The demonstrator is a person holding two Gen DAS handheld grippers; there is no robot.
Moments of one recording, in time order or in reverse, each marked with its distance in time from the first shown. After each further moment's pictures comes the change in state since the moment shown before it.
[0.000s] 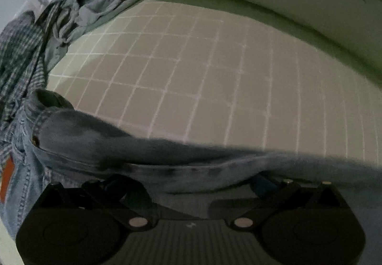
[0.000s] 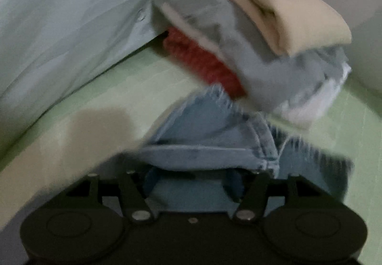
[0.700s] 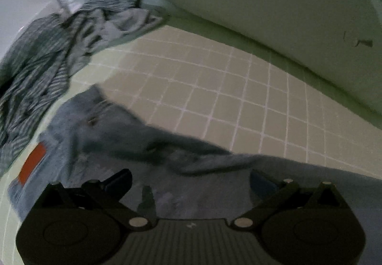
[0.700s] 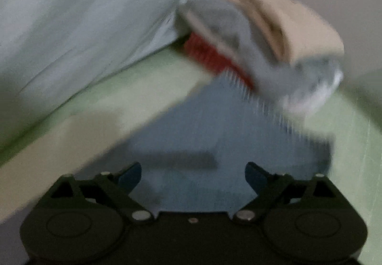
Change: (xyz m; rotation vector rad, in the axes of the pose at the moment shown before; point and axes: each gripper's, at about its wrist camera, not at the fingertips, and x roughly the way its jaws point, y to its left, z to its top) left arm -0.047 0.045 -0.025 -0.074 -0.135 -0.057; right arm -0.083 0.033 -0.053 -0.040 0.031 0.029
